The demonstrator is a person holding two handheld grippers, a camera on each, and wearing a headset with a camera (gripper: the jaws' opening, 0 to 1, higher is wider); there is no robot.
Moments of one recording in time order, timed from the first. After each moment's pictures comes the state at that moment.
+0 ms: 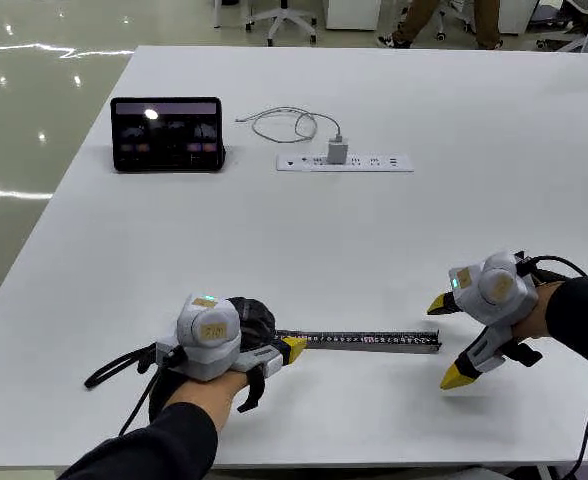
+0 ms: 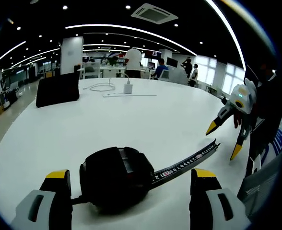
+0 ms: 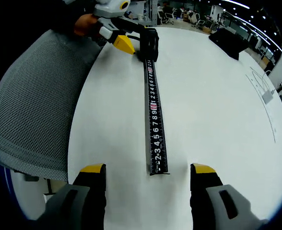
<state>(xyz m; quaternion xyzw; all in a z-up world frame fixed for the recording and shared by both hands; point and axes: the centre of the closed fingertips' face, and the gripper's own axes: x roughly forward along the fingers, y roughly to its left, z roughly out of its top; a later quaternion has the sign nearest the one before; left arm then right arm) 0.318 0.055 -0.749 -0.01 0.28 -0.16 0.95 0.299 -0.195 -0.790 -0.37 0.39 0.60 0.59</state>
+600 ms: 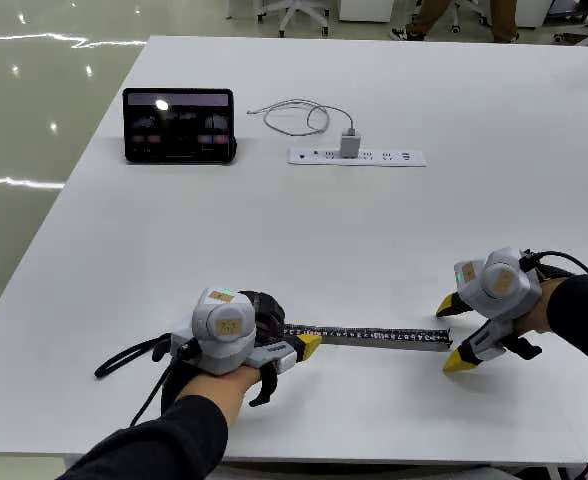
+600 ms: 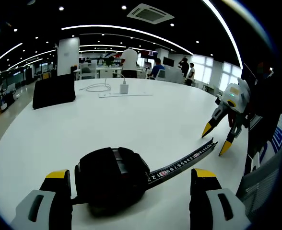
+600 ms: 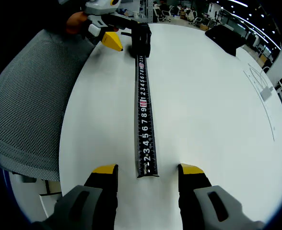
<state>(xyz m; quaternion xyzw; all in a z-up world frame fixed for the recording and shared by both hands) 0.315 0.051 -0.752 0.00 0.28 -0.17 0.94 0.309 -0.195 -0.794 -0.38 0.39 0.58 0.60</state>
